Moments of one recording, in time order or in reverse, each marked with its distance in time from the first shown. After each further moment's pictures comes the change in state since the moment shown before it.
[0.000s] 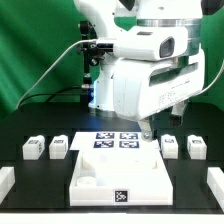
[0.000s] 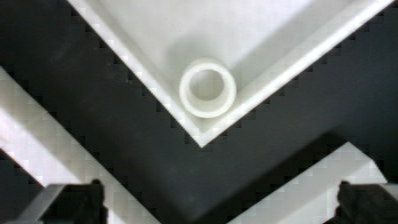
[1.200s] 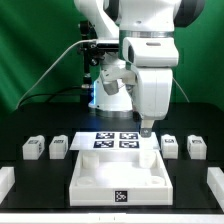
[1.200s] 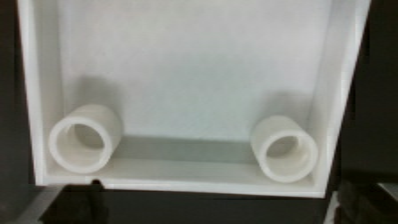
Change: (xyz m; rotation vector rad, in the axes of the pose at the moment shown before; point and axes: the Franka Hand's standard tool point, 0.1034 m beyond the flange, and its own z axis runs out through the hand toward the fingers) arm -0.066 -0.042 0.019 -0.017 -0.027 -0.725
